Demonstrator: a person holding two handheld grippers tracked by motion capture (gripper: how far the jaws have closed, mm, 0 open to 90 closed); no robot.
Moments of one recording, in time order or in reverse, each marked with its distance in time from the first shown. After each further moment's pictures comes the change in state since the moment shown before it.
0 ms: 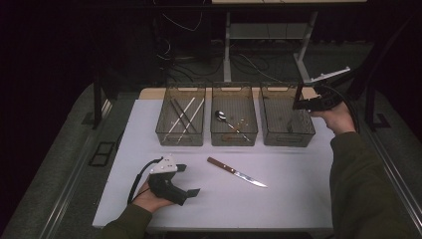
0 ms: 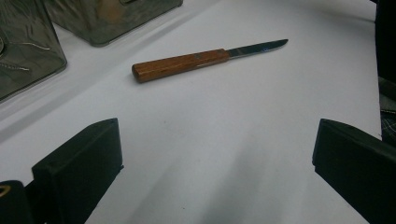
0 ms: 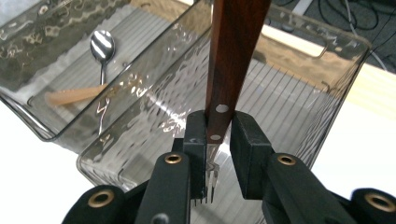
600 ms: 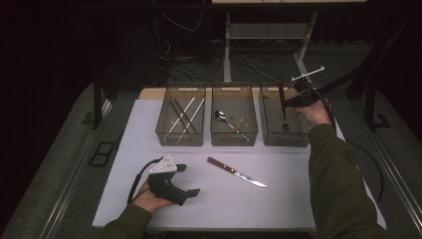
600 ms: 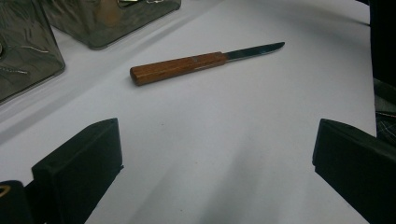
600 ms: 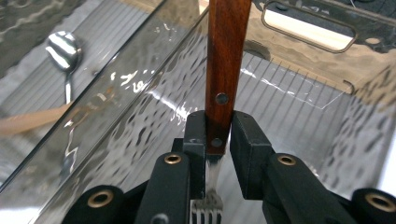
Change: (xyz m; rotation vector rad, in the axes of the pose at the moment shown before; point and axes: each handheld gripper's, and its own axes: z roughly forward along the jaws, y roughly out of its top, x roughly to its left) left arm 0.000 0.001 -0.001 -0.014 -0.009 -0.001; right arm 0.001 0.021 0.066 0.061 -0.049 0.072
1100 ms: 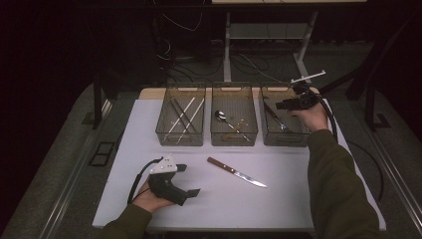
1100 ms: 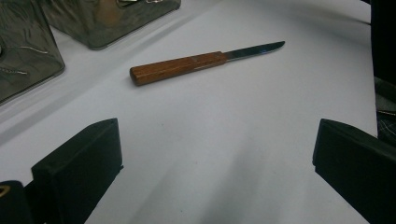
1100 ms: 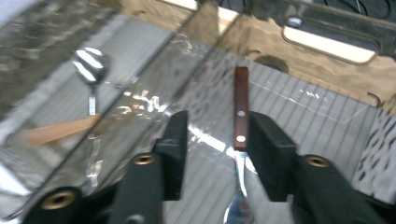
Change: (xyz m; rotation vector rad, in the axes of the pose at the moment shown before) left arm 0.000 0.000 0.000 0.003 0.002 0.006; right arm 0.012 -0.011 -0.010 -0.095 0.060 -0.016
